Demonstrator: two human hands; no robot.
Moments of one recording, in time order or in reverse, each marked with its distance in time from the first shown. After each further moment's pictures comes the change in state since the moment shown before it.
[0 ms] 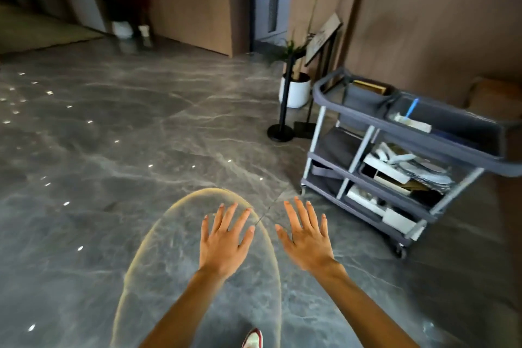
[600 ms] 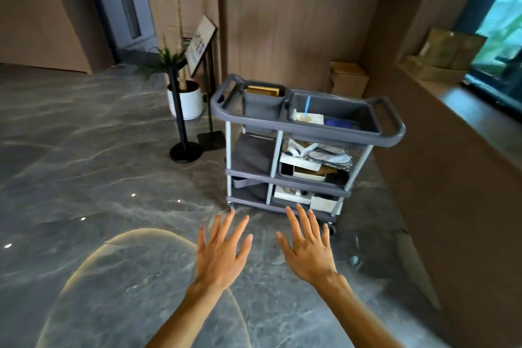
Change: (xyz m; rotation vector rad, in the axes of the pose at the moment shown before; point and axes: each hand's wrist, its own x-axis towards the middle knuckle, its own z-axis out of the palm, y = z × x) left_hand 0.227 0.100 0.047 -0.021 -0.148 0.500; right_hand 0.099 0.098 -0.046 -0.015 0.170 0.536
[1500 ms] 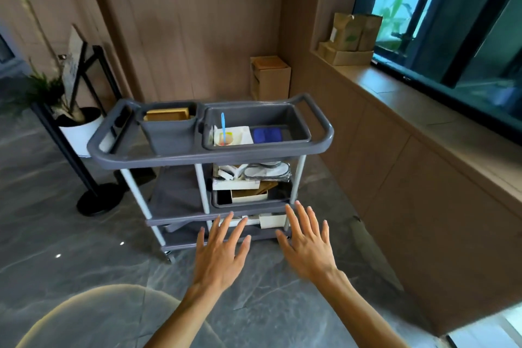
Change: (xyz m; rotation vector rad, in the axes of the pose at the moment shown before) left_hand 0.264 0.173 0.091 -0.027 -0.075 0.327; right_hand 0.172 0.207 -0.046 0.065 0.075 0.322
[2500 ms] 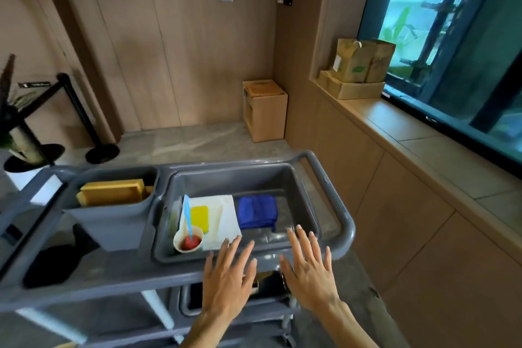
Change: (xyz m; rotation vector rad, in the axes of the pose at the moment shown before) left_hand 0.410 0.045 0.056 -0.011 0.029 0.056; right_hand 0.398 0.086 -0.038 0.002 -0.020 0.030
